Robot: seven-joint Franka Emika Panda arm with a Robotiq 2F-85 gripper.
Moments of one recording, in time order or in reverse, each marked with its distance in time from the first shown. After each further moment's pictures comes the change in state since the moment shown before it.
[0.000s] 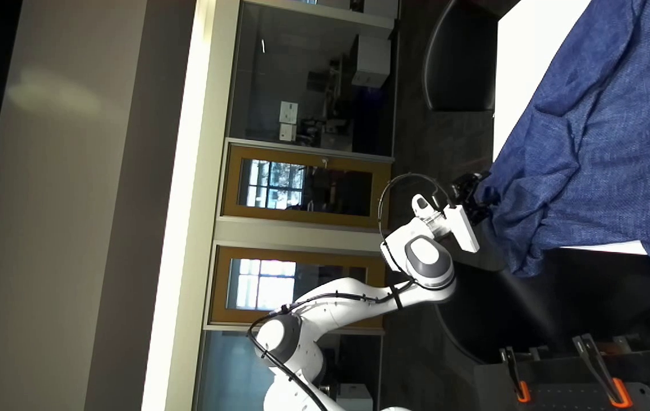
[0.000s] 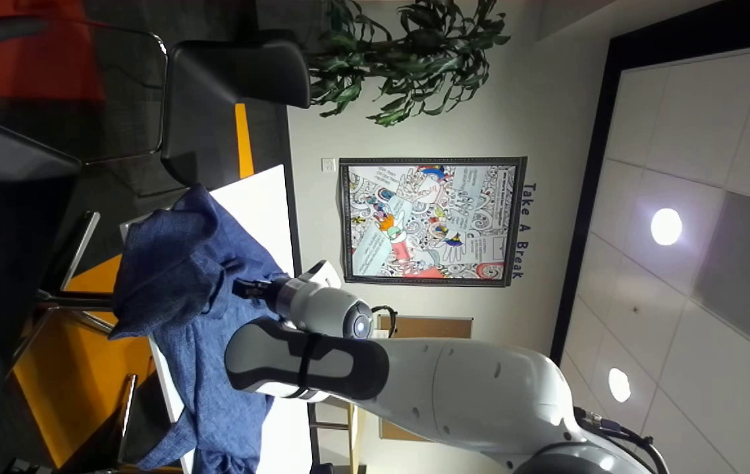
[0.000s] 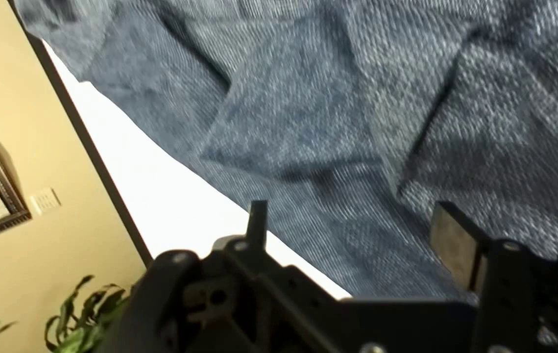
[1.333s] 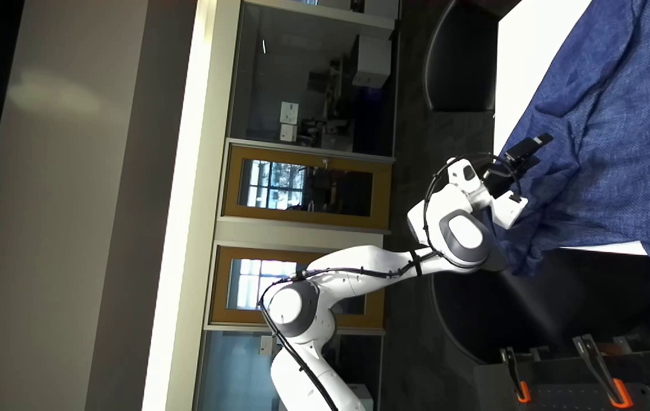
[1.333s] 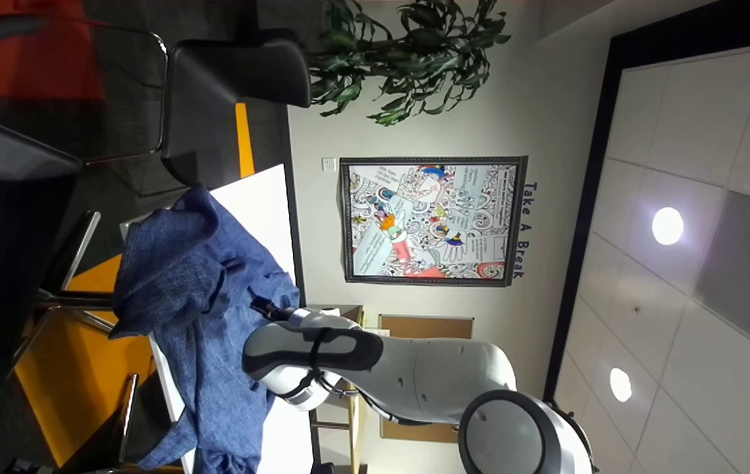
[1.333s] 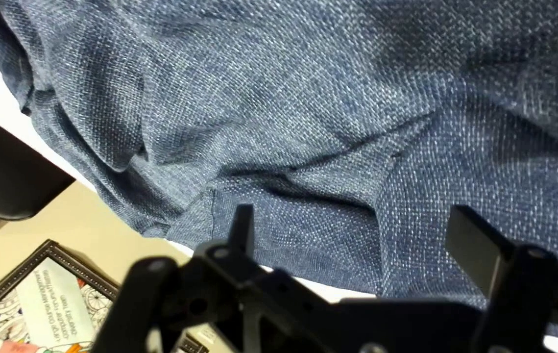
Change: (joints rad) arm -0.407 0.029 0.154 0.124 0.114 0.059 0.286
